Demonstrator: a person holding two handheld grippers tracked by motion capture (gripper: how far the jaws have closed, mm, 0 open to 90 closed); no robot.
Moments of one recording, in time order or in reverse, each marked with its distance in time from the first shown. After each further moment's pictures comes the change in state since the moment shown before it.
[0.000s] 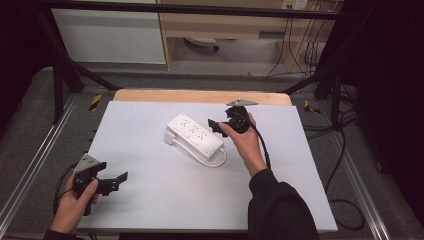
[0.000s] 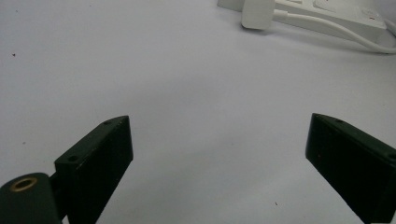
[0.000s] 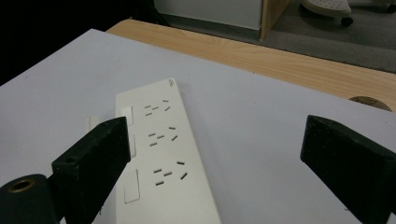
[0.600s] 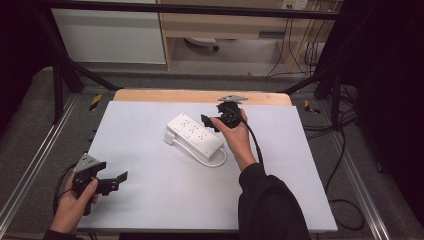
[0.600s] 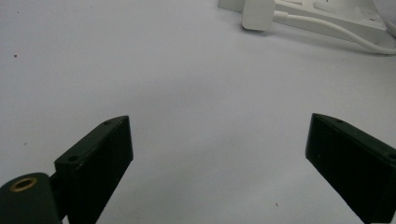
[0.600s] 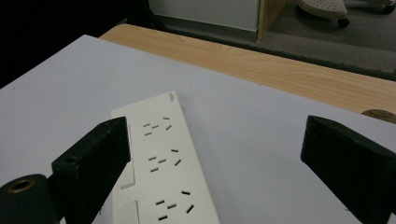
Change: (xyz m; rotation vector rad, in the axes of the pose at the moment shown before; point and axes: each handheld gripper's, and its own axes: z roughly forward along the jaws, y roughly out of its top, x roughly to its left) left arm 0.001 0.000 0.000 -0.004 -0.001 -0.002; right arm 0.010 0.013 0.027 -0.001 -0.023 0.003
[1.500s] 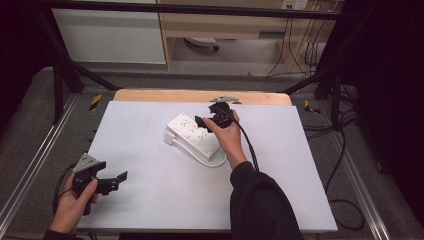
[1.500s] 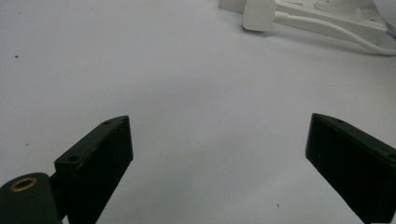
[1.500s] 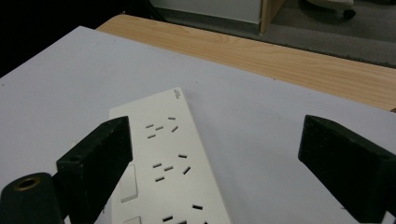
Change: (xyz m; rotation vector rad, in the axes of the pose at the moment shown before) left arm 0.001 0.000 0.000 -0.001 0.002 -0.001; right arm 0.011 -0.004 0.027 0.032 -0.003 0.001
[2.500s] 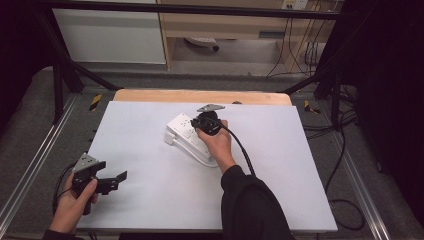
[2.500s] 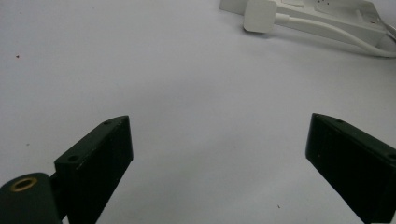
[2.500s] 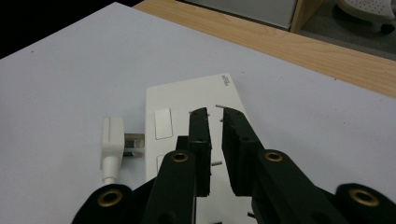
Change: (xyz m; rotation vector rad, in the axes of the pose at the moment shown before) left arm 0.001 0.000 0.000 -0.004 -0.002 -0.004; right arm 0.028 -0.019 0.023 -0.002 0.090 -0.109
